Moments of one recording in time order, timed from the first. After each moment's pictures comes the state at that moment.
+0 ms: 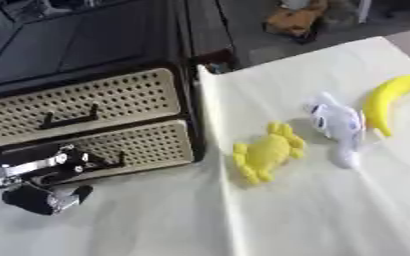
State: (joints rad) left arm -0.58 0.83 -0.11 -1.42 -0.14 -0.42 -0.69; right arm -0.57 -0.63 -0.21 -1.98 -0.43 -0.70 0.00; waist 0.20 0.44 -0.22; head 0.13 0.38
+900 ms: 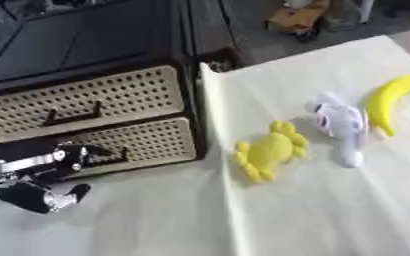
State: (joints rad) left arm -0.57 0.85 -0.09 -1.55 -0.14 -0.37 -0.74; right arm -0.54 -0.63 -0.22 -1.98 -0.43 -0.69 -0.02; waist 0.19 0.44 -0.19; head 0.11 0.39
